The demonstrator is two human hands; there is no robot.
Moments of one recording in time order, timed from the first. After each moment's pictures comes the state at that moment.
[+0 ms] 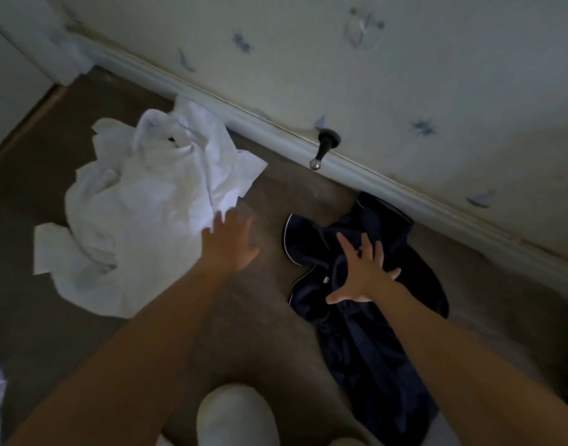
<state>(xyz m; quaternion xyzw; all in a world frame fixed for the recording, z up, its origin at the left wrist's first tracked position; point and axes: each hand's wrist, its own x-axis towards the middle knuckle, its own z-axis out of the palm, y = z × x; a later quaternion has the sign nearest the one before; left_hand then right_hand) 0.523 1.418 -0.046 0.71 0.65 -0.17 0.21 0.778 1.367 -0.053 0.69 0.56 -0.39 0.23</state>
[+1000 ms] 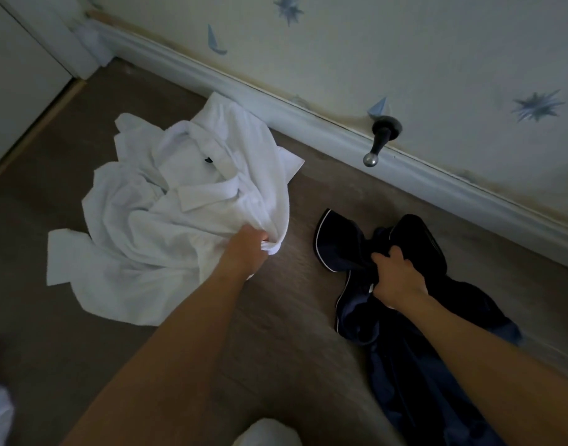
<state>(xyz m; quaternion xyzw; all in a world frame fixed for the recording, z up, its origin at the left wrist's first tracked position) 0.469 1.453 -0.144 0.67 0.67 -0.05 0.31 0.747 1.393 -0.139 0.72 0.61 -0.28 0.19</state>
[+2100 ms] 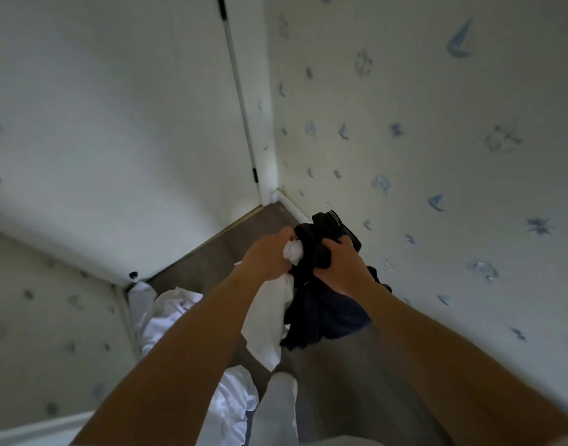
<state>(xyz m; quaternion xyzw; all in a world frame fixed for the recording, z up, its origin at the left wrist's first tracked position) 0.416 1.322 0.628 0.61 0.73 0.09 0.29 0.585 1.372 0.610 0.51 0.79 -0.34 -0.04</state>
